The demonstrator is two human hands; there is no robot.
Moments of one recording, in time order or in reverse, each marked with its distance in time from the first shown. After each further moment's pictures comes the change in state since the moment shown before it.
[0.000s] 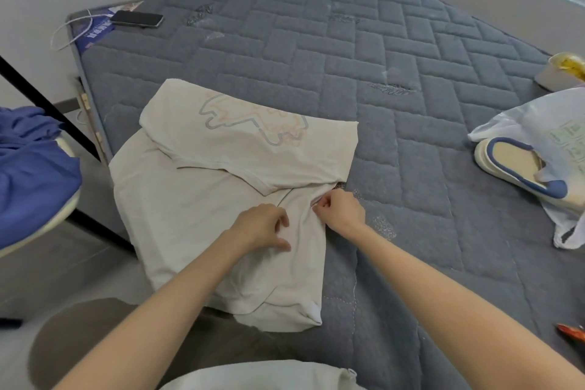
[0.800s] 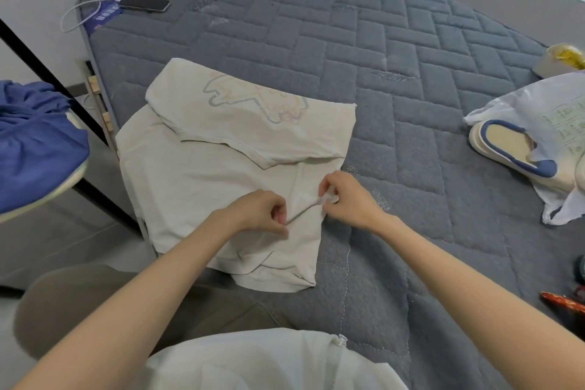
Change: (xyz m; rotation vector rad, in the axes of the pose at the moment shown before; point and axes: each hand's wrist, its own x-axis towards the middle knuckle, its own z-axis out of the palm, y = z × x) left_hand -0.041 0.014 0.007 -0.177 -0.098 0.062; right_hand -0.048 0.029 -0.020 0.017 -0.111 -0.407
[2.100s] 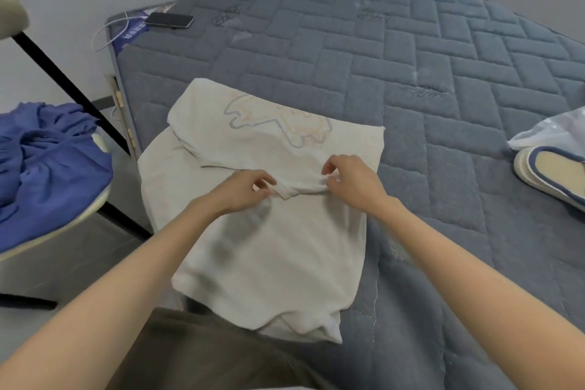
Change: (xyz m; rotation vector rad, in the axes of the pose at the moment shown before) left_hand 0.023 -0.057 -0.081 -0.147 0.260 -0.133; right_hand 0.092 -0.040 -0.027 -0.211 0.076 -0.028
